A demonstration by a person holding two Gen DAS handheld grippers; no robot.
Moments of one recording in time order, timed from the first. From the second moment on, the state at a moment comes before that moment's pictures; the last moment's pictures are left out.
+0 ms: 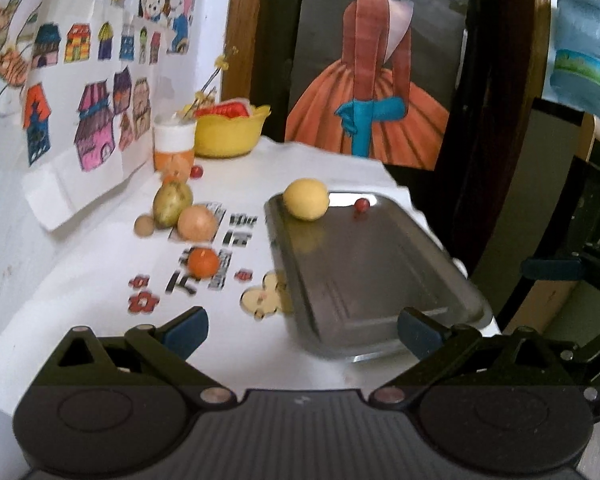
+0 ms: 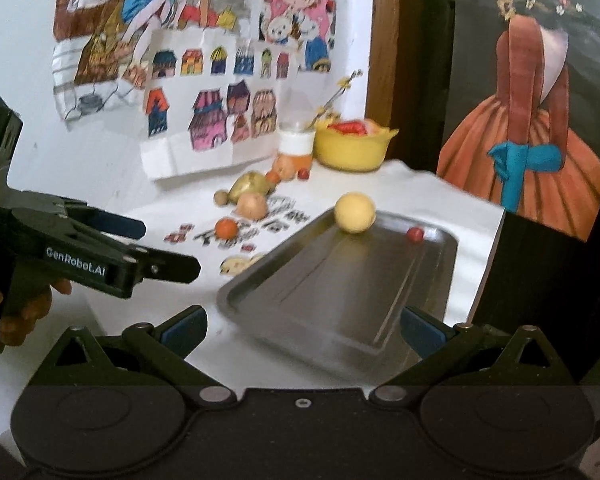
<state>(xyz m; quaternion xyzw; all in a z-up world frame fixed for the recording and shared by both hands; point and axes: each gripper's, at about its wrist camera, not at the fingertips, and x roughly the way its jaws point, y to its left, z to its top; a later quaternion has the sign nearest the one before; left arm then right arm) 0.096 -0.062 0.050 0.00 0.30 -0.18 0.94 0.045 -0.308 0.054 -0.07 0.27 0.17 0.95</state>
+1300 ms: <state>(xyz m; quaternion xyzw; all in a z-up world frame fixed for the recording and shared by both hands) 0.162 0.055 0.018 -0.08 0.33 -0.07 0.94 0.126 -0.211 0.024 -0.12 0.30 0.22 0.92</state>
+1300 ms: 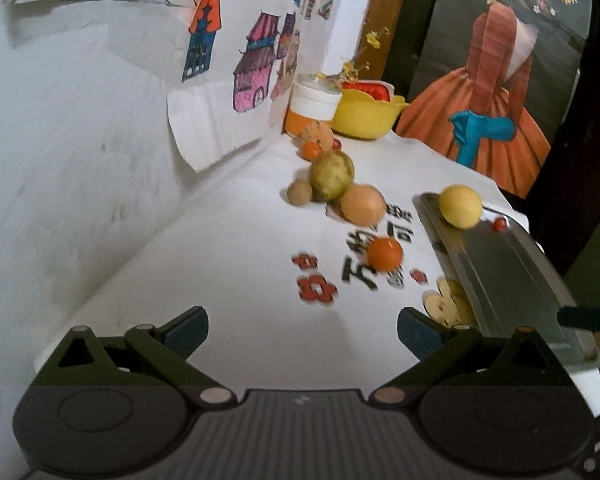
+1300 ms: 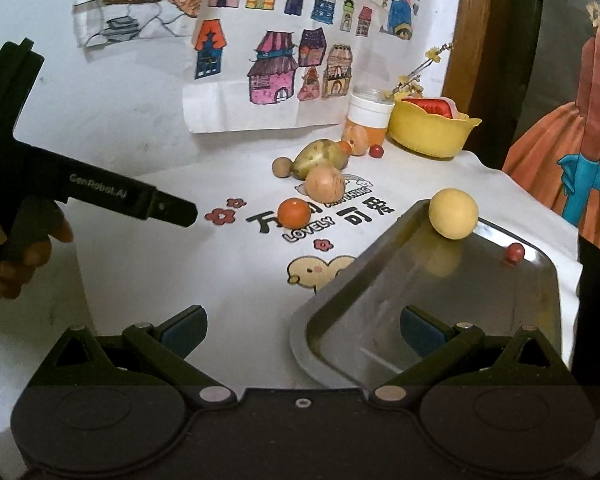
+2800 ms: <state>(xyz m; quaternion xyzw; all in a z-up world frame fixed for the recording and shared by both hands) 0.315 0.034 0.000 0.03 0.34 -0.09 0.94 0.266 -0.161 -0.002 -0.01 0.35 0.27 0.90</state>
